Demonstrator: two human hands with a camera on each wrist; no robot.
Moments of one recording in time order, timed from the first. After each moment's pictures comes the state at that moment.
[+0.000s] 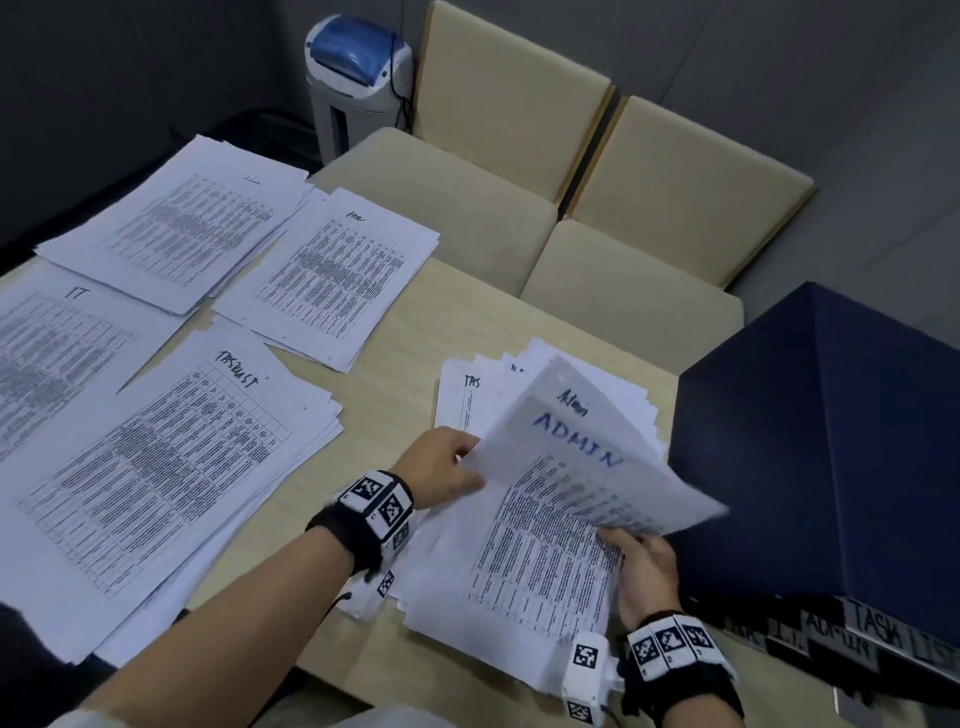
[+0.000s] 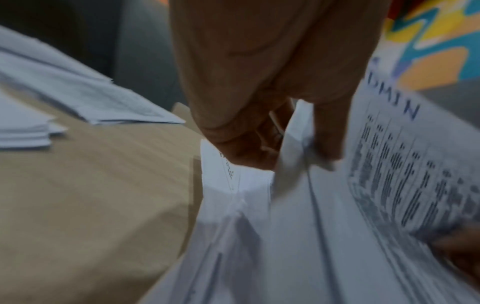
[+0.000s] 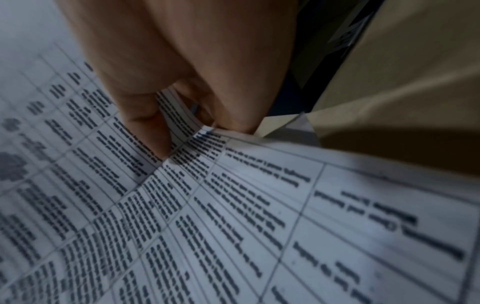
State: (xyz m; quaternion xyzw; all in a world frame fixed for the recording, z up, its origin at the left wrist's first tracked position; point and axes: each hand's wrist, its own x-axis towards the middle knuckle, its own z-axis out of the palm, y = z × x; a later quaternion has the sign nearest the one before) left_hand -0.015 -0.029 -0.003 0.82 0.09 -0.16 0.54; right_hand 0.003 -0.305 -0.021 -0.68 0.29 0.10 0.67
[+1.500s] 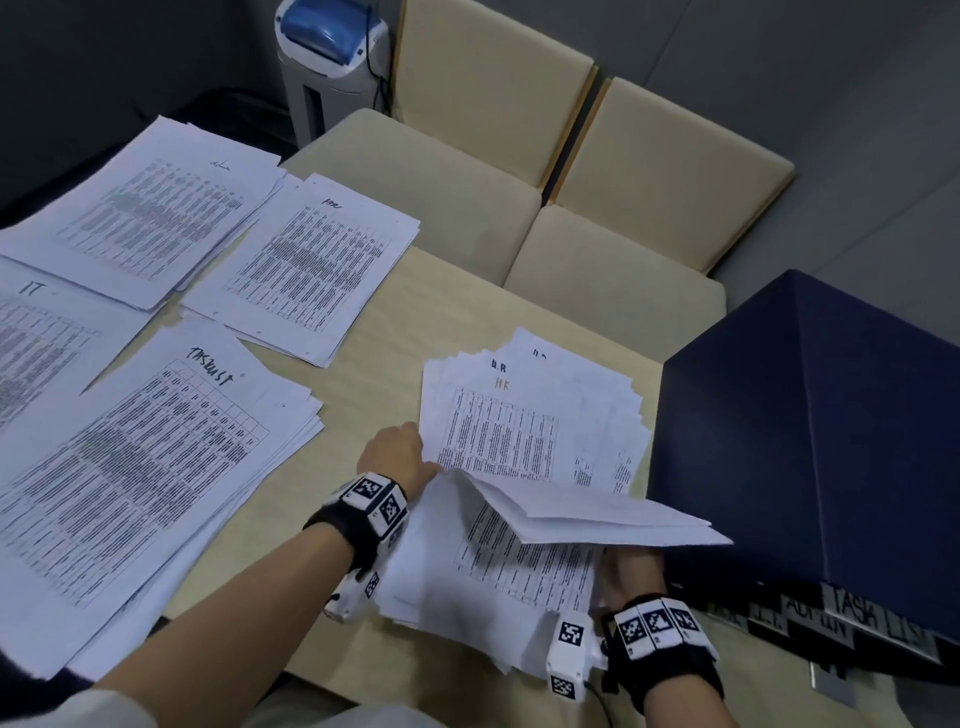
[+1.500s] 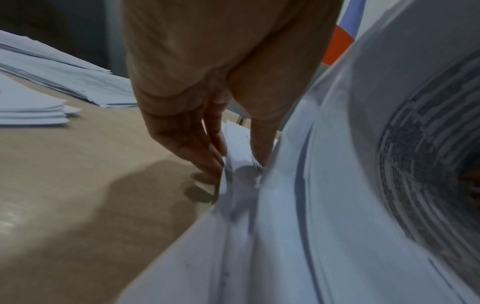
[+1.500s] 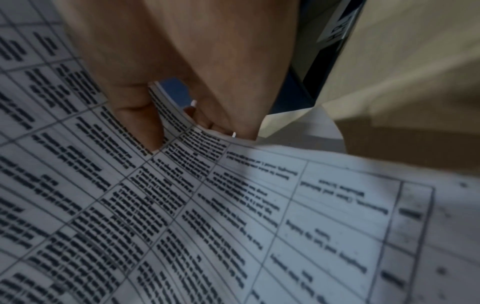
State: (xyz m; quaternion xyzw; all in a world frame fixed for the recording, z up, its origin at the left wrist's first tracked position) left_hand -0.006 -0.024 -0.039 0.91 0.23 -0.16 0.30; right_hand -0.002 -0.294 -0.006 -0.55 0.34 0.12 0.75
